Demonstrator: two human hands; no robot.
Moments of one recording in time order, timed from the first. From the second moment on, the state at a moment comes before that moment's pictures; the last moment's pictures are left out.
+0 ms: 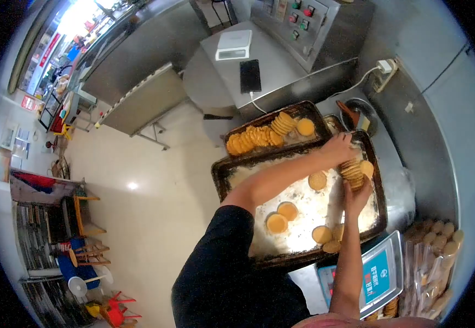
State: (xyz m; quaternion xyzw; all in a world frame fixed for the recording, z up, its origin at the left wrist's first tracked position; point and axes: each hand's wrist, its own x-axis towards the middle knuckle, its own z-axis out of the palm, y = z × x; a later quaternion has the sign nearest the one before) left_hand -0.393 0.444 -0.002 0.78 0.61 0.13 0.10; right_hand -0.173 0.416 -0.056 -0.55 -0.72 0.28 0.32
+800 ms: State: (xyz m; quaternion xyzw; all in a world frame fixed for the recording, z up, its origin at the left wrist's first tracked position) left_hand -0.036 0.252 0.015 0.85 0.40 0.29 0.19; right_hand 0.162 0.167 0.067 -0.72 -0.64 0.12 0.25
